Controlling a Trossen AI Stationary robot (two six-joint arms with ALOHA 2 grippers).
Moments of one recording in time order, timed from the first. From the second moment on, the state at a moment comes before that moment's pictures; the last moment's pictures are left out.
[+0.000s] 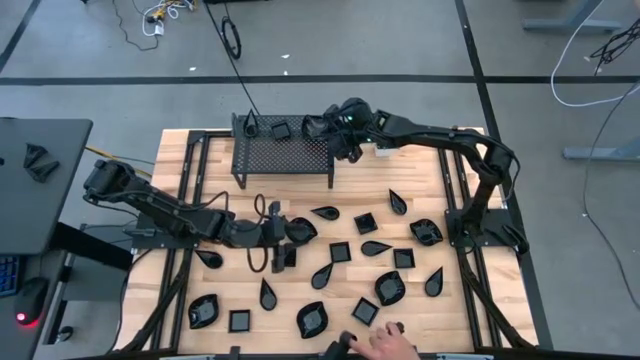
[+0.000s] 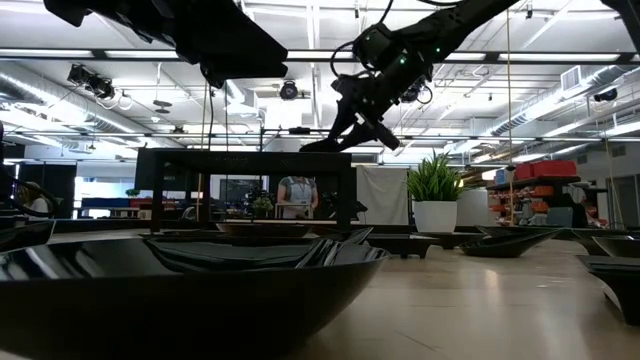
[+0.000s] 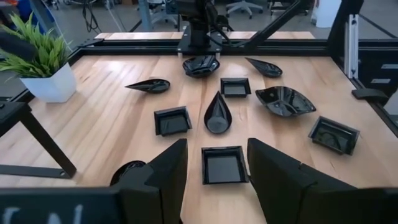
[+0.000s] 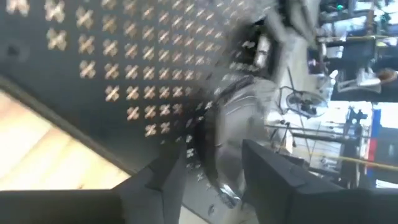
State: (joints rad) left arm -0.34 1.35 0.67 0.34 -0.44 -0.14; right arm -0.49 1.78 1.38 -0.27 -0.02 -1.38
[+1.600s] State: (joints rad) left arm -0.34 1.35 0.67 0.34 -0.42 -0.15; right arm -0.56 1.78 1.38 -0.25 0.12 -0.09
